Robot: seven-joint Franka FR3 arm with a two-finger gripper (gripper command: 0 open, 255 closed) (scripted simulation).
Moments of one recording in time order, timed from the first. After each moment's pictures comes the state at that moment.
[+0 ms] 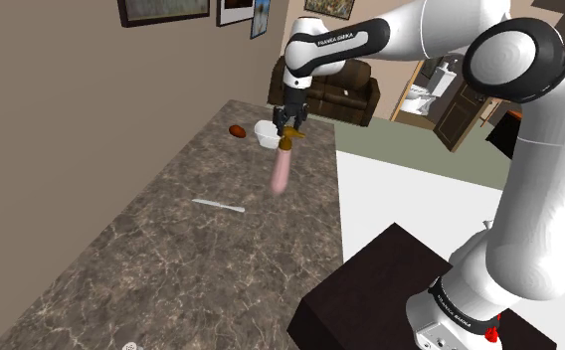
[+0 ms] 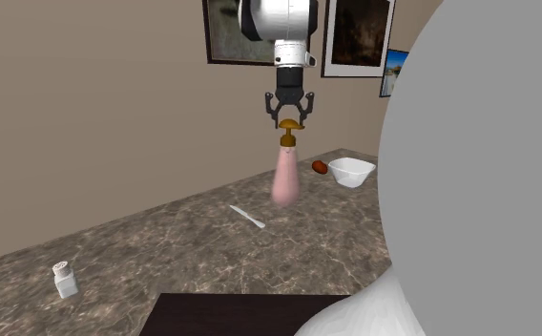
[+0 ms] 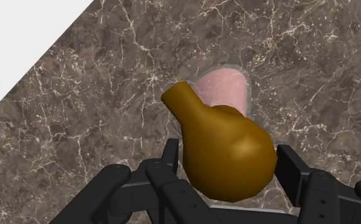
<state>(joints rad) -0.01 0.41 0.02 -1.63 -0.02 1.98 0.04</state>
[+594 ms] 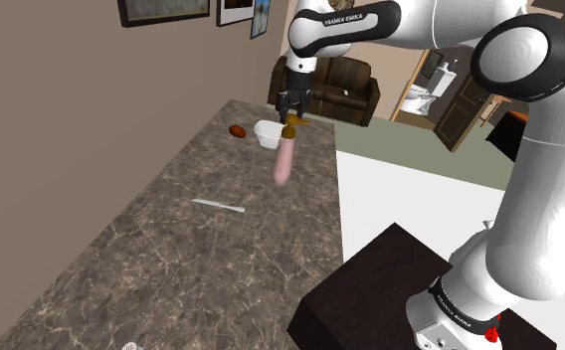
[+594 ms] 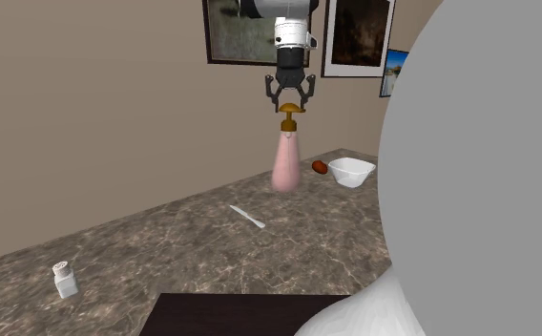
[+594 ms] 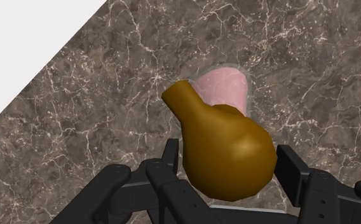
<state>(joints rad) -0.01 0.38 0.02 -1.55 -0.01 1.87 0.04</state>
